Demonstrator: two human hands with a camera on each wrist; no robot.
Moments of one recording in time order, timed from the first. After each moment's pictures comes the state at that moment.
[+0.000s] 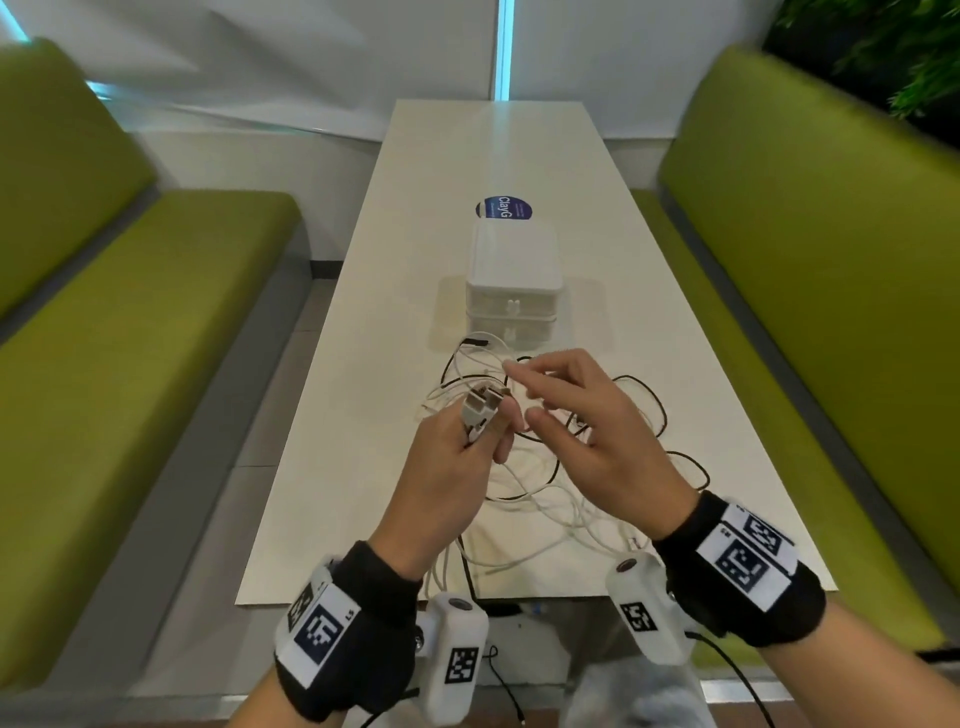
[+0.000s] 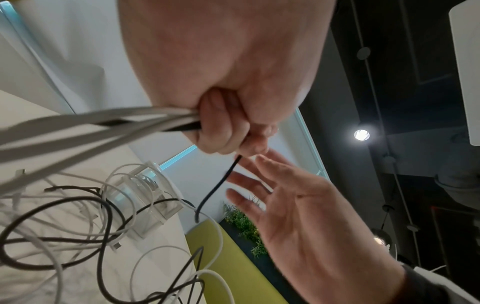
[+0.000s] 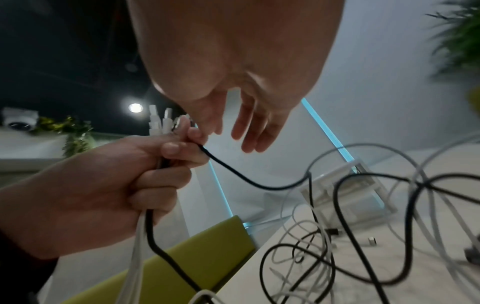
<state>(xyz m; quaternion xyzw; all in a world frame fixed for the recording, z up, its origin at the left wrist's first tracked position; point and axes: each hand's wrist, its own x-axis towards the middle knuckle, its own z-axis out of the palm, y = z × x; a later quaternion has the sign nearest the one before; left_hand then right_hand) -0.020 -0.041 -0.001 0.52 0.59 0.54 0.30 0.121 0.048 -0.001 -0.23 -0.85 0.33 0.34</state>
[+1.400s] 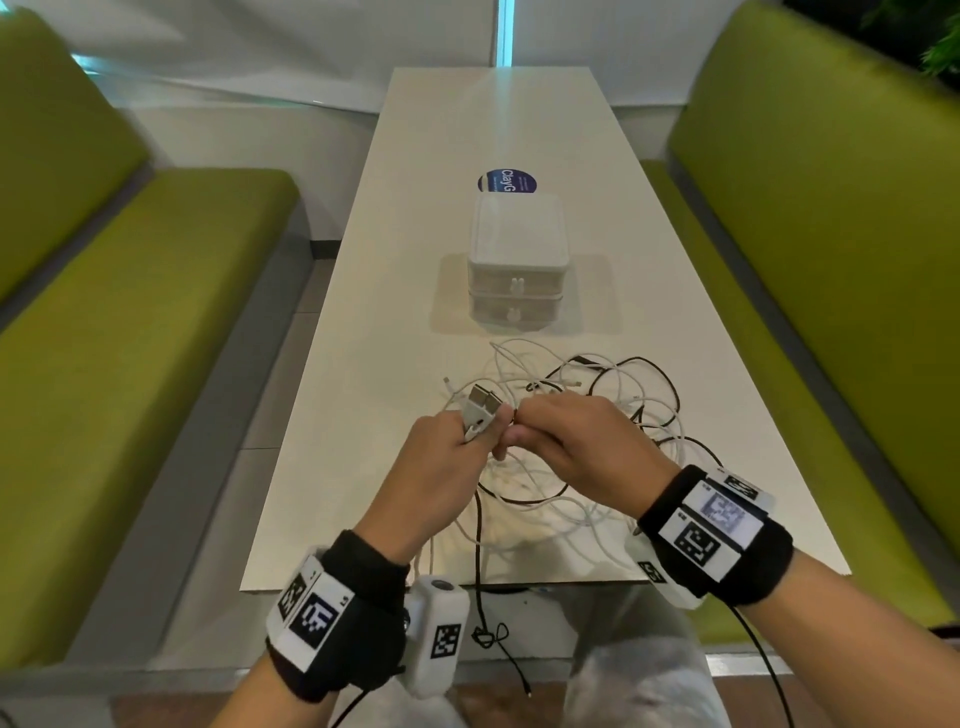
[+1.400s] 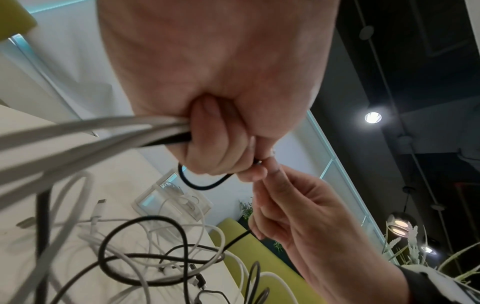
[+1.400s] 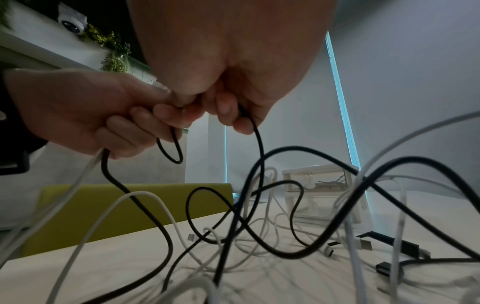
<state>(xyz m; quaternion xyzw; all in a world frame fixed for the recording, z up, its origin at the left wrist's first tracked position) -0.036 -0.040 -0.016 0.52 0.69 0.39 0.31 0.115 0.060 -0.030 -0.19 -0.94 0.18 0.22</state>
